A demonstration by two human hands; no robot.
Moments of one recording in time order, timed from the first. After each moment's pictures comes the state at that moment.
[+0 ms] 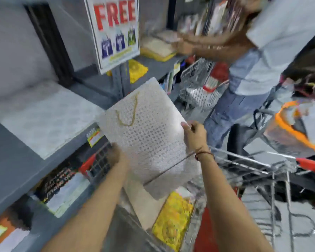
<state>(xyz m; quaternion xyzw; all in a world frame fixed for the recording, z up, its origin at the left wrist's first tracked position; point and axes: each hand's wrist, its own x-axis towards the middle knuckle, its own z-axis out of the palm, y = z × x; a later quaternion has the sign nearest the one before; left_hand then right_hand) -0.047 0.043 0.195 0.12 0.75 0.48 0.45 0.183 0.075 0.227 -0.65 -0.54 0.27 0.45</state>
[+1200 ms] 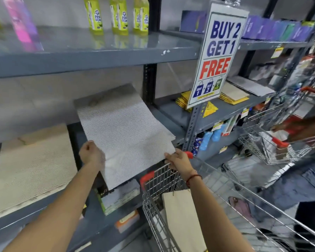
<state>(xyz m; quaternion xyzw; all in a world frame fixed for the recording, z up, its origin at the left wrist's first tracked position) -0.317 -0.014 0.244 0.02 0.64 0.72 0.27 -0.053 0.088 0.221 -0.44 -0.57 0.62 0.31</state>
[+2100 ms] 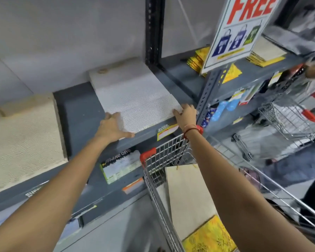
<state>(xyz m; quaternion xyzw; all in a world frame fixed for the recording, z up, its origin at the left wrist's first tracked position) -0.291 0.037 0.228 0.44 0.85 0.18 0.25 -0.094 0.201 0.203 -0.58 -0.73 0.28 0.23</state>
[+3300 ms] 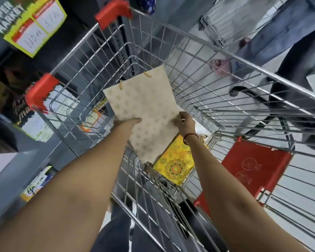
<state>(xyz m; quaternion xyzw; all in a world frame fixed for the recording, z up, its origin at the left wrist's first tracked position) -0.044 0.054 -0.068 0.07 0.80 0.09 0.59 0.164 0.058 -0.097 -0.77 -0.42 0.46 0.17</state>
